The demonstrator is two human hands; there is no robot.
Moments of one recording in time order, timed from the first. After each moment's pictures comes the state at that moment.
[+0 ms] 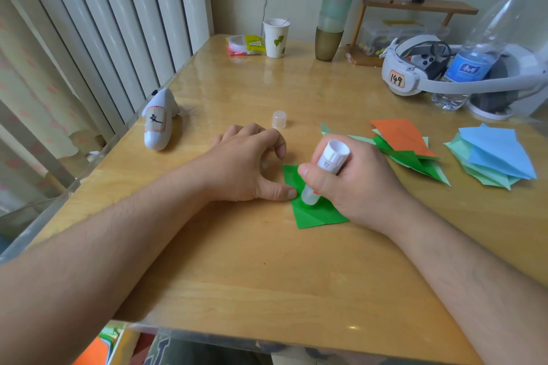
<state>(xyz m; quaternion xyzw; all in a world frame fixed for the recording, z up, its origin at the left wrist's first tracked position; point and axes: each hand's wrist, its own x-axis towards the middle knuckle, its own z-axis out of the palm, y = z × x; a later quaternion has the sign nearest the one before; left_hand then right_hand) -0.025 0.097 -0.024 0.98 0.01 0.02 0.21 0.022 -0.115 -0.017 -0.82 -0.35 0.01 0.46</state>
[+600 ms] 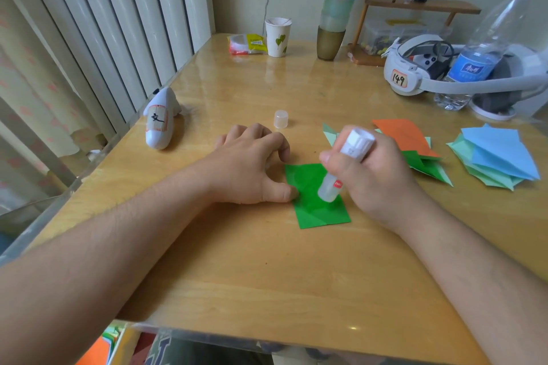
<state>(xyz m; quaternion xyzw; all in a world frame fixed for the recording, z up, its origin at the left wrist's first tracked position) -0.026 0.093 -0.024 0.98 0.00 0.01 0.20 0.028 -0.122 -0.013 -0.77 -0.32 0.01 0.55</state>
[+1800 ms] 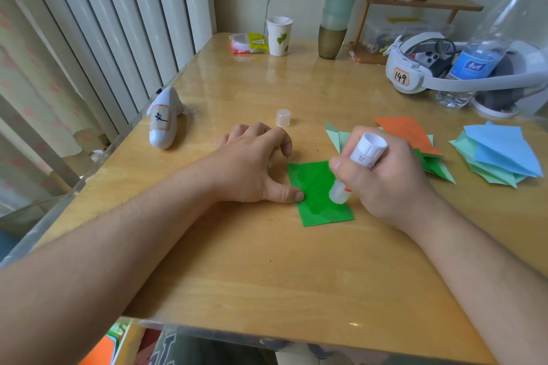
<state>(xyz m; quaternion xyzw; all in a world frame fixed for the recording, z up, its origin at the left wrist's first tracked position) -0.027 0.095 -0.023 0.98 0.00 0.00 0.21 0.028 -0.133 -0.015 -0.79 -0.36 -0.06 0.50</state>
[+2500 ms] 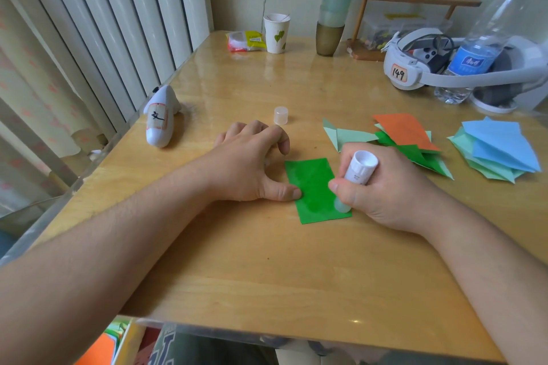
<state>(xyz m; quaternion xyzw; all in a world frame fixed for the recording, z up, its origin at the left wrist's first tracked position) -0.028 0.096 -0.024 0.98 -0.01 0.01 0.21 0.032 -0.149 -0.017 -0.83 -0.39 0.04 0.40</state>
